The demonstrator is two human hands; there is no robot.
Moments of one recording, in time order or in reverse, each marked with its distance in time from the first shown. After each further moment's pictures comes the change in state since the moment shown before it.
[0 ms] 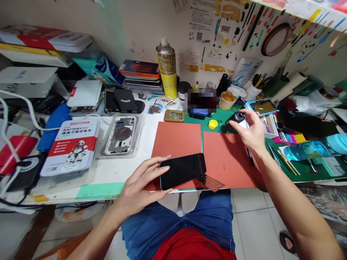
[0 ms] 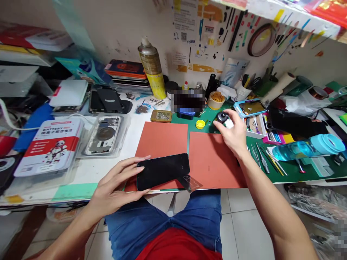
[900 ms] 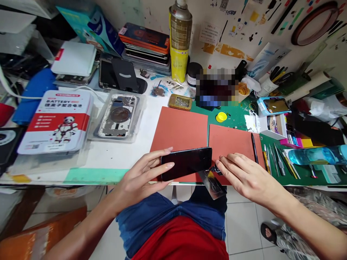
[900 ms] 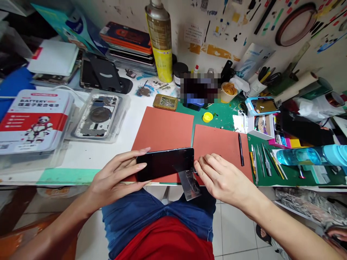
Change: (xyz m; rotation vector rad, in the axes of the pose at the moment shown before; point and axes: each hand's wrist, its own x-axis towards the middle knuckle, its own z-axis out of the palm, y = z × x) left_hand -0.022 -0.010 0.011 -0.016 -0.035 0.027; right_hand -0.094 -0.110 -0.057 -0.474 -0.742 -1.085
